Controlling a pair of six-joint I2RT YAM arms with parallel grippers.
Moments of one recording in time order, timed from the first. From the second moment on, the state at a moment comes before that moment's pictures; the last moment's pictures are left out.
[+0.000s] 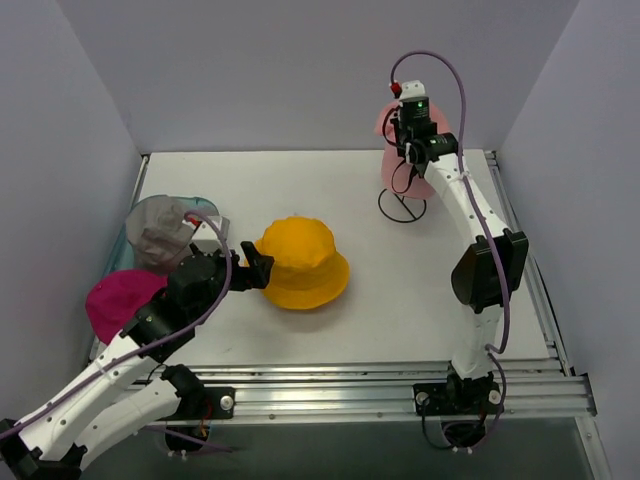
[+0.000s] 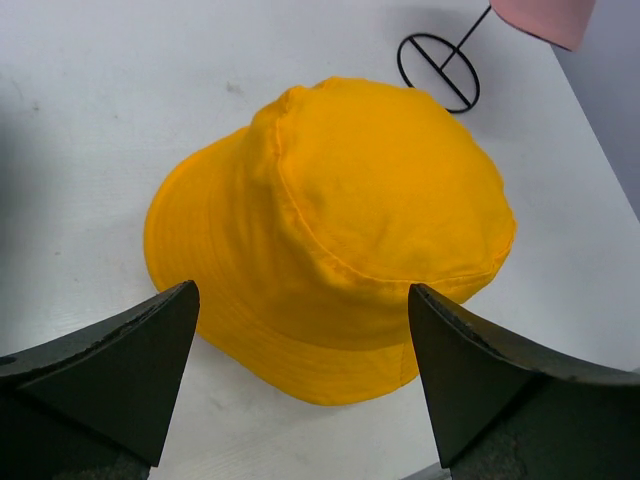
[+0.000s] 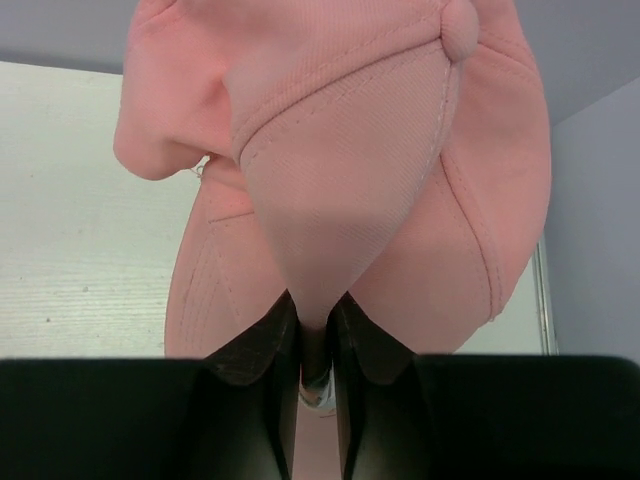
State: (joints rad) left arm -0.74 0.77 0.77 -0.32 -0.32 -0.50; right arm 0.26 1.97 1.99 -0.55 0.36 -0.06
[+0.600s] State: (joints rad) left arm -0.76 0.65 0.70 -0.33 -0.50 -0.47; right arm 0.26 1.98 1.93 -0.53 0.38 -0.04
